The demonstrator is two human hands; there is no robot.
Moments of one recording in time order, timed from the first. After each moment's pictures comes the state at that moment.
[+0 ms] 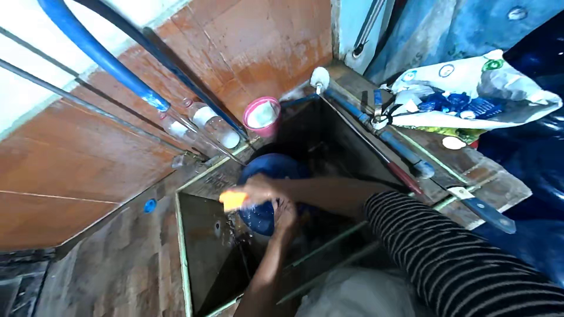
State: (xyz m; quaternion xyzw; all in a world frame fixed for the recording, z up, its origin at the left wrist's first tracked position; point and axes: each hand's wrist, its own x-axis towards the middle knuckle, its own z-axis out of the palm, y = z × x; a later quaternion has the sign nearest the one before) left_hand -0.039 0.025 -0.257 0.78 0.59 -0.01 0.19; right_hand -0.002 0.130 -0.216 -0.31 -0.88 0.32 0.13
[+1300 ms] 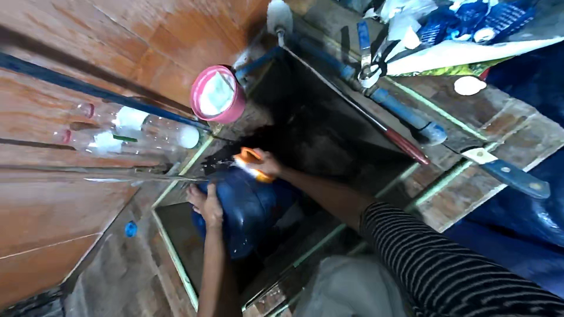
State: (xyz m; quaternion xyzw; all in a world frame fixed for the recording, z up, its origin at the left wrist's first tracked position) left_hand -0.161 0.140 -0.274 0.56 0.78 0.22 0.16; right_hand 0.046 0.161 -0.359 -0.49 -0.45 0.63 0.41
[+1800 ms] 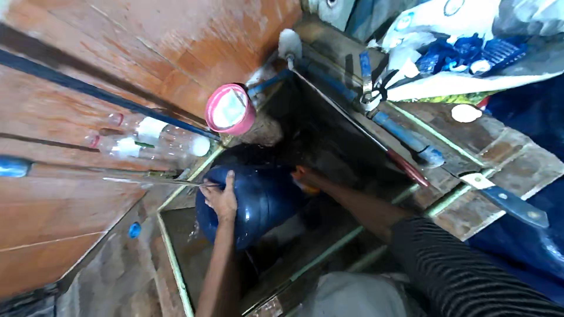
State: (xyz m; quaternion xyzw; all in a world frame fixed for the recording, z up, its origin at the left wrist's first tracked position) left_hand -0.107 0.154 -0.263 0.57 0.77 0.24 0.16; right_hand 0.130 0.134 -0.412 -0.60 -0.50 0.60 0.18
